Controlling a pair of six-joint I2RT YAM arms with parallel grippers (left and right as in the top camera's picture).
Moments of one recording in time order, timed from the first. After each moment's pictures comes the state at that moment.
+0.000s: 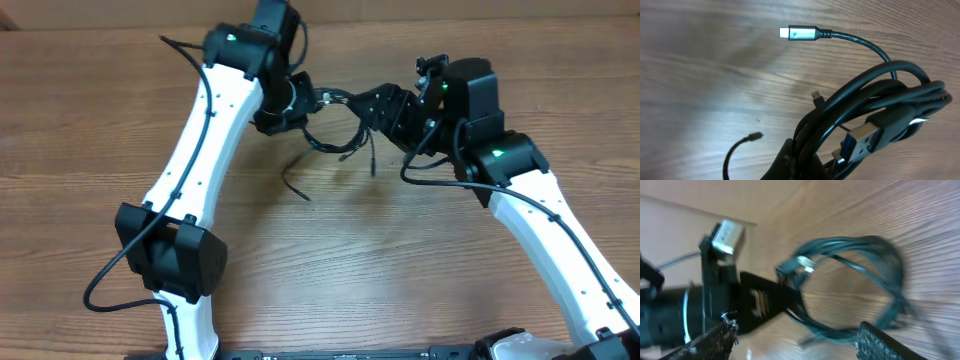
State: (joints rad) left arm -0.36 2.04 2.11 -1.38 0.22 -0.69; right arm 0.34 1.47 1.24 -0.37 -0.50 0.91
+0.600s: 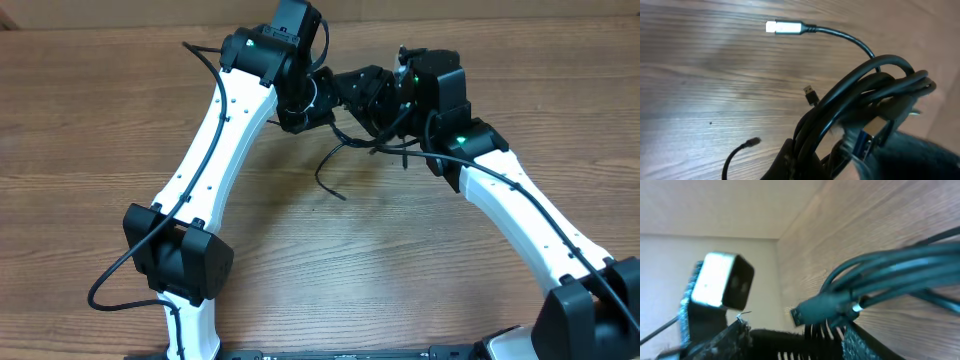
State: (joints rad) left arm -0.40 2.03 2.10 -1.28 0.36 -0.71; right arm 0.37 1.62 1.24 -0.09 -0.51 1.19
